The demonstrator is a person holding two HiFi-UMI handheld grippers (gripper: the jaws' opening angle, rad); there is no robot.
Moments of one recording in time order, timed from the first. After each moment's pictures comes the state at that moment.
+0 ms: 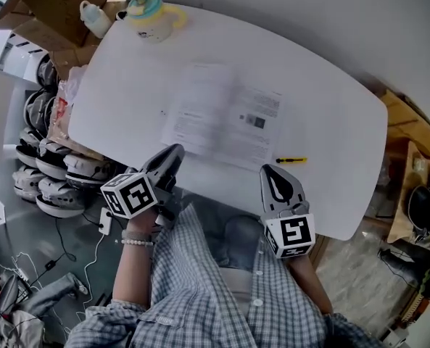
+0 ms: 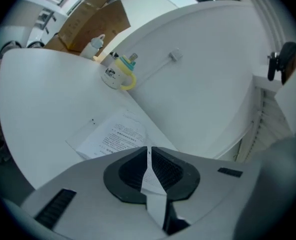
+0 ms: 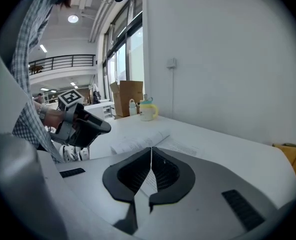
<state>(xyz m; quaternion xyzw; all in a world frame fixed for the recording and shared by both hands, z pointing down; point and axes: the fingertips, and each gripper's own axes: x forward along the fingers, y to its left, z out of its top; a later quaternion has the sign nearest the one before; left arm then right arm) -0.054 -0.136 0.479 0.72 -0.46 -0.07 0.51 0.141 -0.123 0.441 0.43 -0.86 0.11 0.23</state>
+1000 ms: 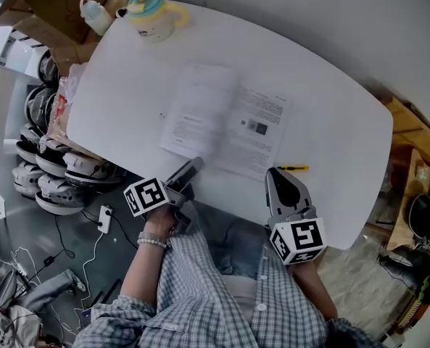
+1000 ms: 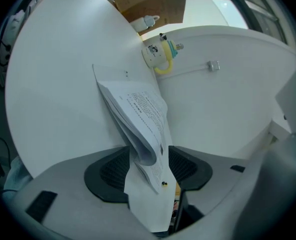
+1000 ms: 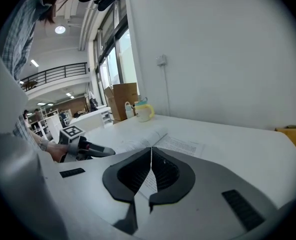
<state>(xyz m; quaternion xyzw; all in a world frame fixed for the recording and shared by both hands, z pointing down) -0.016 -0.119 0.558 0.60 -0.43 -0.17 0.66 0.152 -0.138 0.443 0.44 -0.86 0.18 0.20</state>
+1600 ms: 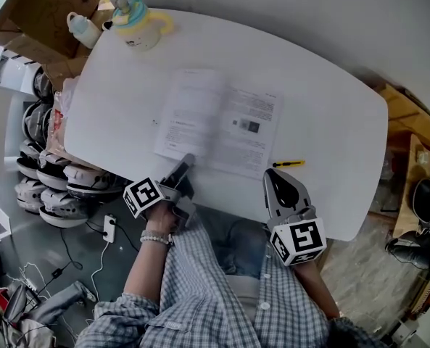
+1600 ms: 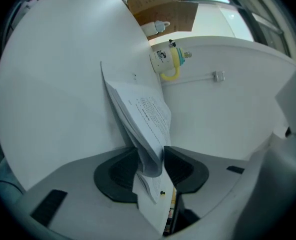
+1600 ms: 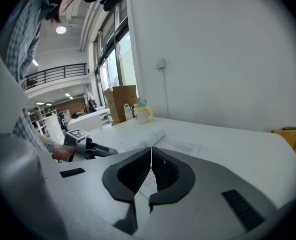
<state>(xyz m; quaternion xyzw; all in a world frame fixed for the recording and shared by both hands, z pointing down) -0.027 -0.132 0.569 0.57 -0.44 -0.21 0.66 0.161 -0.131 0.434 0.45 -0.86 0.16 0.19</state>
